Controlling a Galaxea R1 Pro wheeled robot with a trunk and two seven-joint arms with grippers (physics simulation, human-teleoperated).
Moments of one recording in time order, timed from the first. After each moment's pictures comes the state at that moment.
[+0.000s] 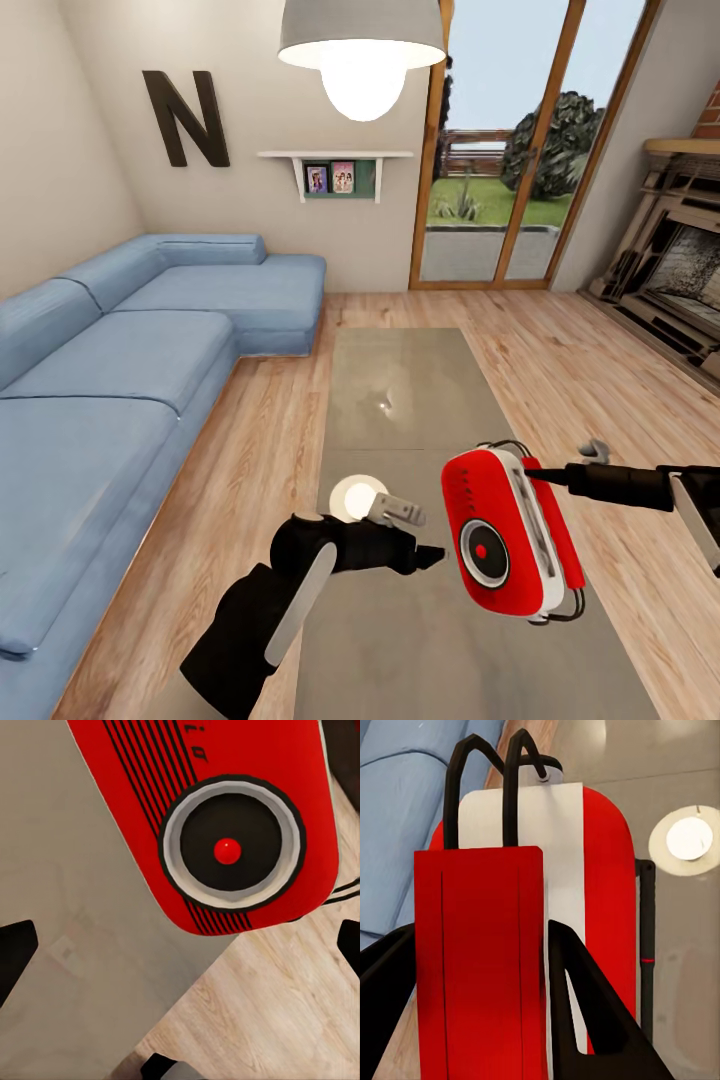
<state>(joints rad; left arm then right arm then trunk) -0.50 -0.17 -0.48 -1.35 0.30 0.91 -0.26 -0.68 -0.52 -0.09 -1.02 -0.22 0.86 1.02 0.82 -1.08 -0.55</state>
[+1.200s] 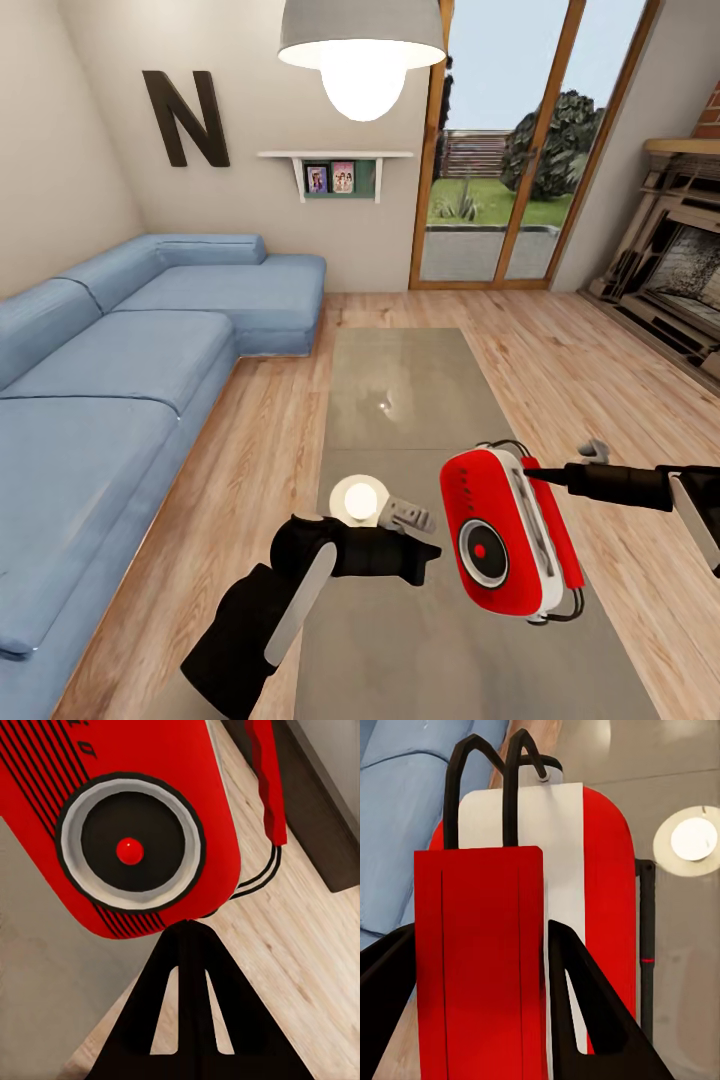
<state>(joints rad) -0.50 -0.17 -0.48 -1.34 0.32 0.91 -0.45 -0.68 -0.52 -0.09 -1.02 -0.22 0.86 1.03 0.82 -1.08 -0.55</state>
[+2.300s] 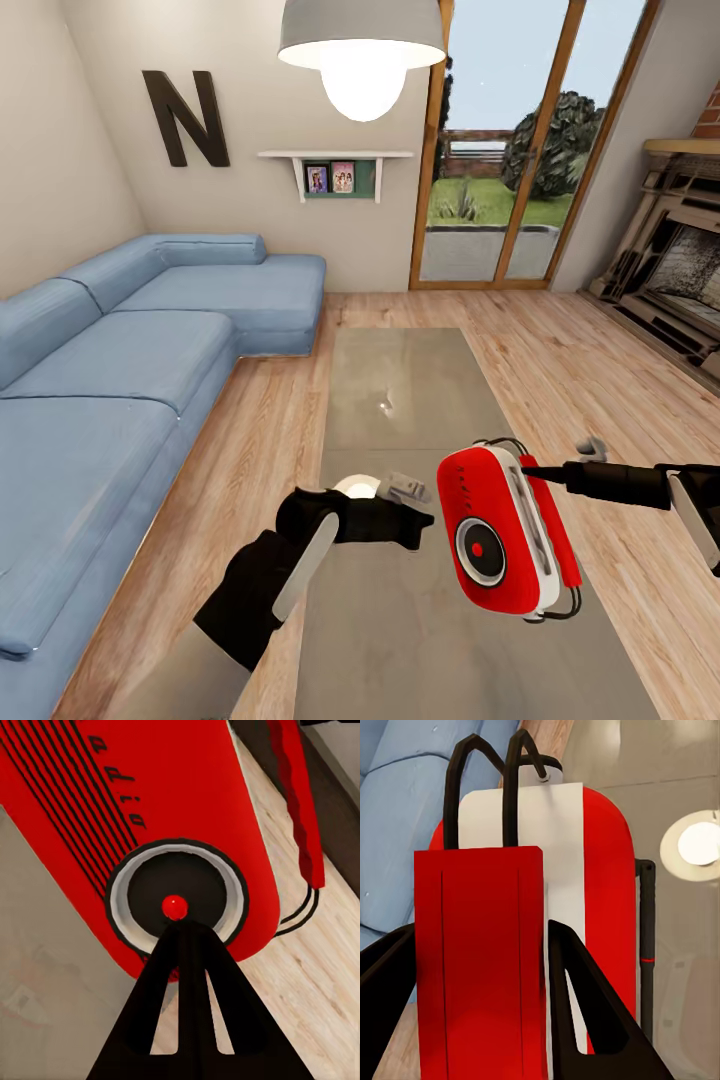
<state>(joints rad) -0.62 -0.17 -0.48 -1.24 0.32 0.85 -0.44 -0.68 -0.52 -0.09 -1.03 -0.23 0.86 1.04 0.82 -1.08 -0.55</state>
